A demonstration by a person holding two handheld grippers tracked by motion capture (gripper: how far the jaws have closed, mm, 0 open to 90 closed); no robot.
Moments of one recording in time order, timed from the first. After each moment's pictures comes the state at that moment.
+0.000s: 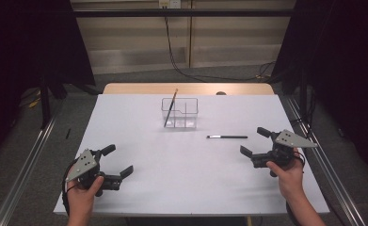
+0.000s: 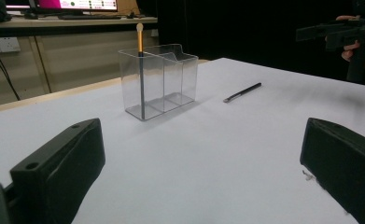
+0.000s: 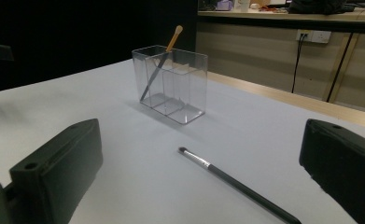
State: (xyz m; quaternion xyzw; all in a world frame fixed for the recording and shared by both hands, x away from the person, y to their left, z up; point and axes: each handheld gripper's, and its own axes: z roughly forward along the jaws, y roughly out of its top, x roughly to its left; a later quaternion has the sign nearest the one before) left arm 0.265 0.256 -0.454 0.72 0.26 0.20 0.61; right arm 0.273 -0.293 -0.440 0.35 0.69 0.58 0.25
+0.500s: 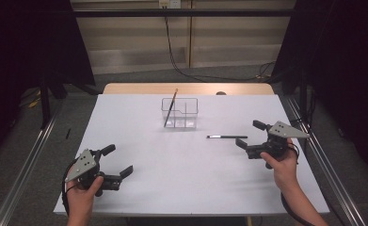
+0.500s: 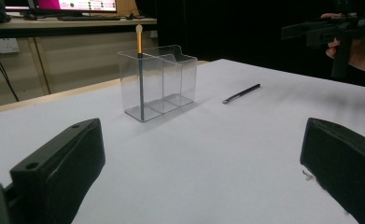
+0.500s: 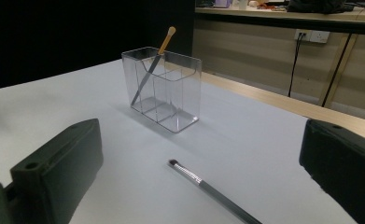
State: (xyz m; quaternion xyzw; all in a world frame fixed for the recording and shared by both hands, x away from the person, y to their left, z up) left arm 0.265 0.256 -0.453 0.72 0.26 0.20 0.61; right arm 0.296 -0.283 -0.434 0.35 0.70 0.57 0.25
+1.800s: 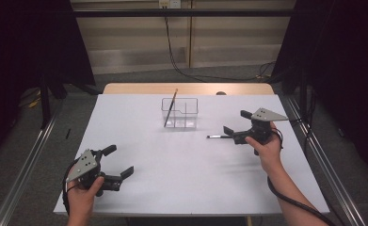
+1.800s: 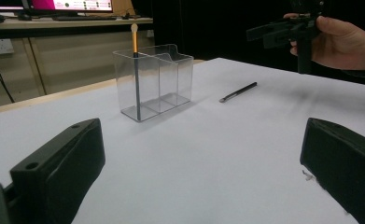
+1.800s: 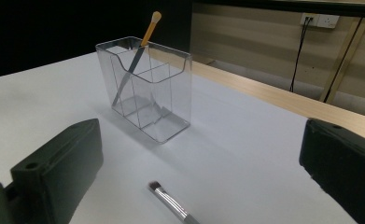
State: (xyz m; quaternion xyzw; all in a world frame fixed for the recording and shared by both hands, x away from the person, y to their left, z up) left arm 0.265 0.254 -0.454 0.73 0.25 0.19 0.61; right arm 0.352 -0.260 -0.440 0.36 0.72 0.55 0.24
